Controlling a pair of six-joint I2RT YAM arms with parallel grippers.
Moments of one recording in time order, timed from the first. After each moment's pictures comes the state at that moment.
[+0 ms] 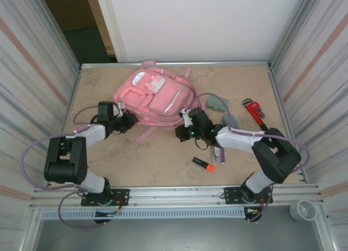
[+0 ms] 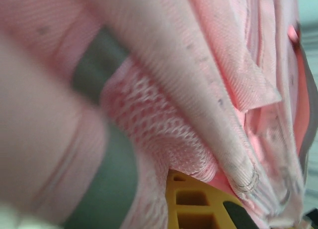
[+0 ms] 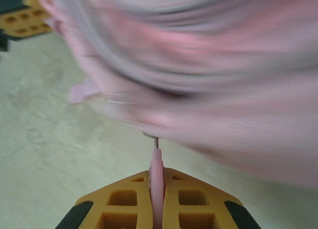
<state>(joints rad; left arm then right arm) -0.04 1.50 0.66 0.02 0.58 -0.69 0.71 1.53 0.76 0.03 -0.24 0.42</state>
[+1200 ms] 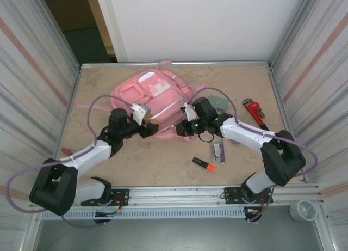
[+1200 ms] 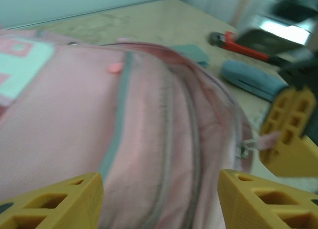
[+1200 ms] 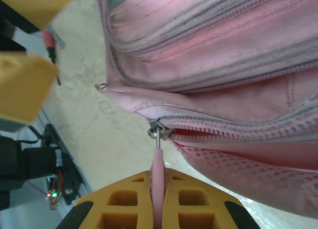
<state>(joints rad) -0.41 1.22 0.50 0.34 0.51 0.06 0.66 1.51 0.93 -0.25 -0.53 0.51</state>
